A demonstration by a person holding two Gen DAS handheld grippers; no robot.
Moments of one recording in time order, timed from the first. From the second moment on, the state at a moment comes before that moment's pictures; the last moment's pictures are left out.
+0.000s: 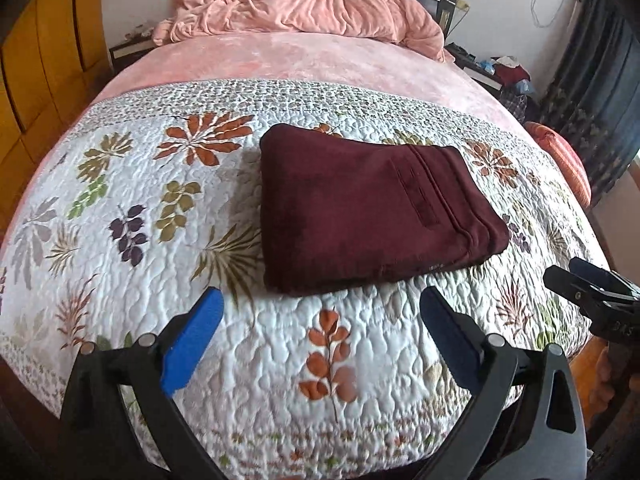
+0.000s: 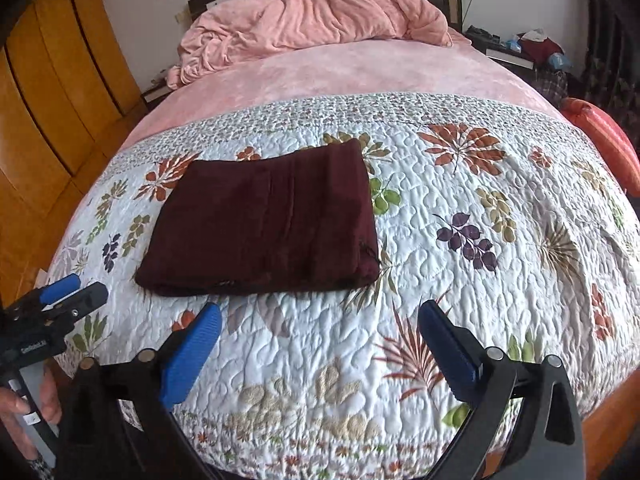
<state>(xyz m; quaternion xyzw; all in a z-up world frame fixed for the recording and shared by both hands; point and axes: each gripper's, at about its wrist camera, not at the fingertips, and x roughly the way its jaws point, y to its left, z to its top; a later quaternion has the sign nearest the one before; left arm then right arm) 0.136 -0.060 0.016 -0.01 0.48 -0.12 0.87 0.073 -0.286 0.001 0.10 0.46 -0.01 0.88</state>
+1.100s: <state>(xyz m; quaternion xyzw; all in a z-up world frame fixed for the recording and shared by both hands) 0.136 -0.061 -0.001 0.02 0.48 -0.09 0.87 0.088 -0.274 -0.029 0.10 0.49 -0.02 0.87</state>
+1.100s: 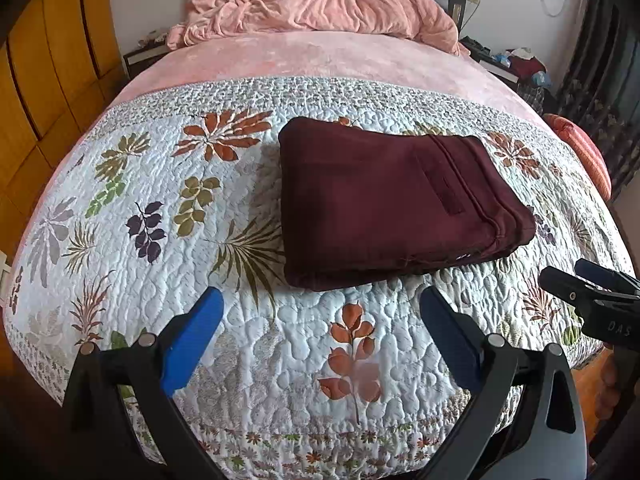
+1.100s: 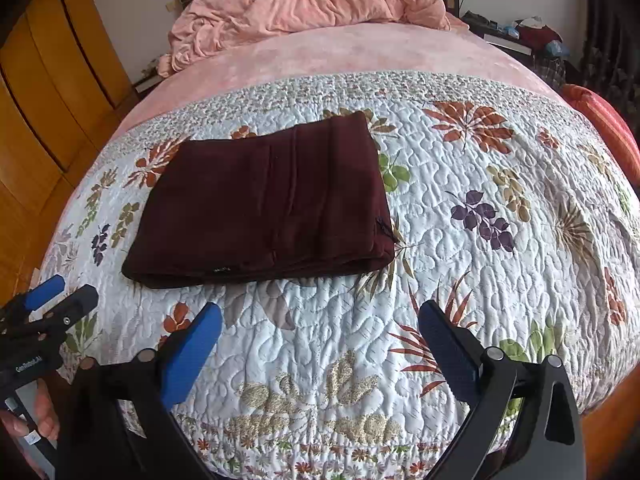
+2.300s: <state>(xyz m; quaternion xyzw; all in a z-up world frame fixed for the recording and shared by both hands) 0.151 -0.071 -0.025 0.03 0.50 -0.08 0.86 0.102 -0.277 -0.051 0.10 0.50 -0.03 0.86</state>
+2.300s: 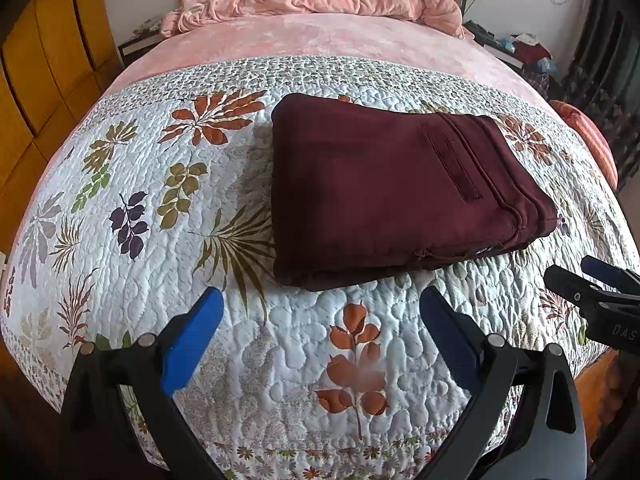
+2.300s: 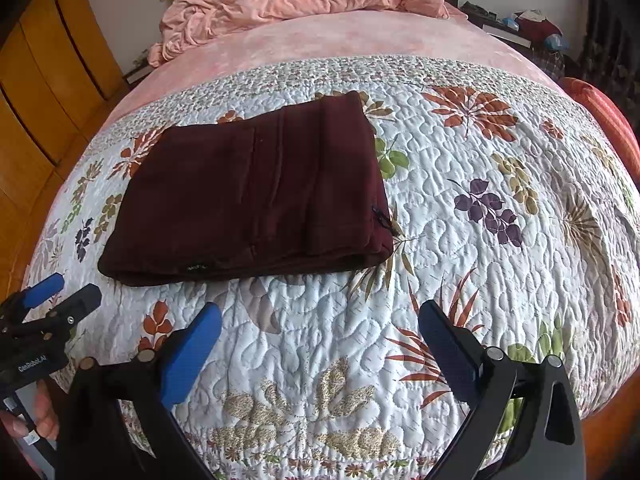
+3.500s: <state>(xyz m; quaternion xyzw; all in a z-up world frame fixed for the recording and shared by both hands) 0.151 -0.072 -0.027 0.03 0.51 -0.08 0.86 0.103 -0.283 -0.059 0.10 0.51 -0.03 0.85</state>
